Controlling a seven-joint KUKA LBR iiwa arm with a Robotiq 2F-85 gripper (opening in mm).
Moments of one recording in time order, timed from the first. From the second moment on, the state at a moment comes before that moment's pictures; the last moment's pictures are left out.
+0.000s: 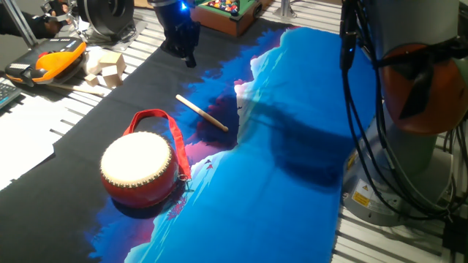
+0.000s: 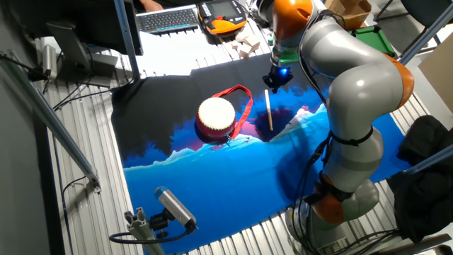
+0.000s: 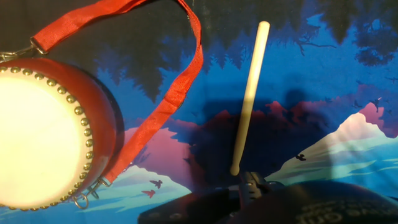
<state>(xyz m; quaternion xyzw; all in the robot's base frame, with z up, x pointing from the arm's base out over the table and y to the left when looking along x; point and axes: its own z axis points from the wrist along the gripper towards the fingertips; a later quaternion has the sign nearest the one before) 0.515 0.001 0.236 -0.05 -0.99 0.00 0.09</state>
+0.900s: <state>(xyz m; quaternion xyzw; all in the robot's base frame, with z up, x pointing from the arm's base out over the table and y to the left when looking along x) 0.515 0.001 0.236 -0.09 -1.00 0.00 0.04</state>
